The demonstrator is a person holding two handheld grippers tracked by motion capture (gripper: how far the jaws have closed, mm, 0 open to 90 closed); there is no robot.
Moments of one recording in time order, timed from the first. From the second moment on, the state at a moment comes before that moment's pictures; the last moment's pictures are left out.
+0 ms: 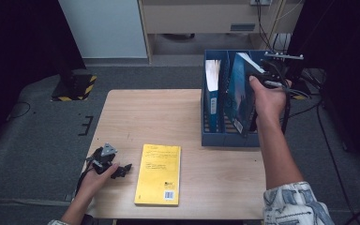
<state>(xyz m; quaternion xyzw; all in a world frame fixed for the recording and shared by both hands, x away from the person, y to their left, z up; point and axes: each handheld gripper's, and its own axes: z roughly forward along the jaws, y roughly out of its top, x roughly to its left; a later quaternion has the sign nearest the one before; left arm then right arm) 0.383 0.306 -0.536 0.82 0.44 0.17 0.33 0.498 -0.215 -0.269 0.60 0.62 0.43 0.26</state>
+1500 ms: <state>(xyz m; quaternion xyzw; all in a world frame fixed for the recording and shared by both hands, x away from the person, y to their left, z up) 0.384 0.305 -0.536 0.82 0.43 0.17 0.33 0.553 -0.184 -0.321 0.61 0.60 0.42 0.30</state>
